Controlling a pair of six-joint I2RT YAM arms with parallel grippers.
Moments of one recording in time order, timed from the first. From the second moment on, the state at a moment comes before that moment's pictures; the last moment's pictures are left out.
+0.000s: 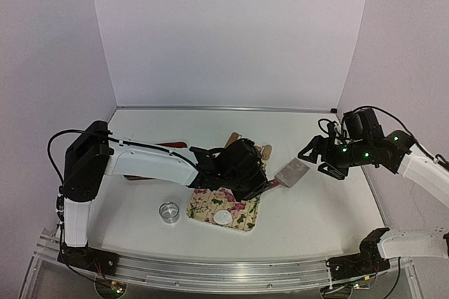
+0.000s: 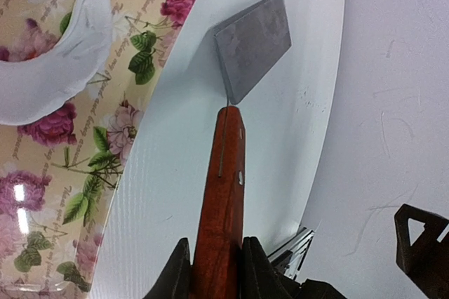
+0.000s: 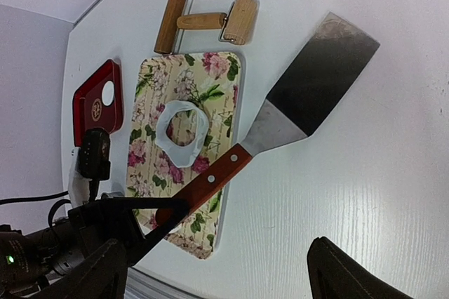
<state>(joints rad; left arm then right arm) -1.19 2.05 1.50 -0.16 -0.01 -1.48 0.50 1.02 0.91 -0.70 -0.18 0.77</state>
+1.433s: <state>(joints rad) -0.86 1.42 1.31 -0.50 0.09 -1.16 0.64 1.48 0.96 -0.73 -0.11 0.76</state>
